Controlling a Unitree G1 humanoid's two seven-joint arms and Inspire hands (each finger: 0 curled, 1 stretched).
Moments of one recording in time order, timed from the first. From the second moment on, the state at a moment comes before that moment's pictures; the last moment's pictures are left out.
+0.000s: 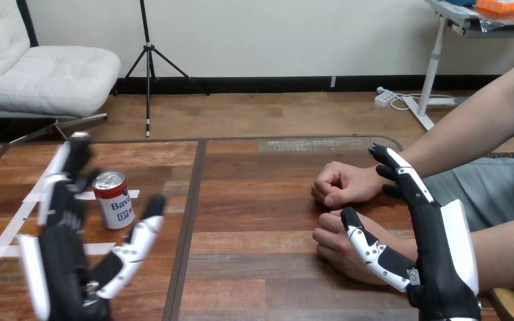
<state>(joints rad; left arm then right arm) 0.23 -0.04 0.08 0.22 0.25 -0.96 0.41 0.33 -0.11 0.08 -0.17 -0.44 -0.38 -0.24</state>
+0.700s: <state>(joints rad) 0.13 -0.02 0.21 0.27 0.42 -0.95 0.61 0.33 -0.11 0.08 -0.17 -0.43 -0.38 -0.24</state>
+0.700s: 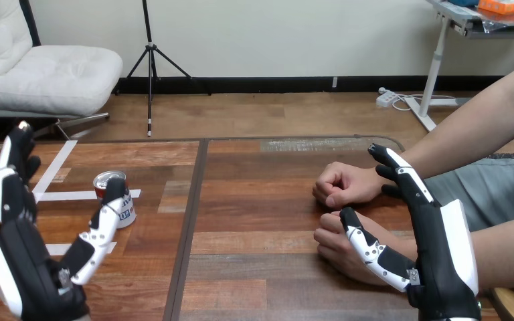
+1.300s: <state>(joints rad) 0.04 0.07 0.22 0.35 0.53 -0.78 0.71 0.33 -0.11 0.08 -0.17 -0.43 -0.38 -0.24</state>
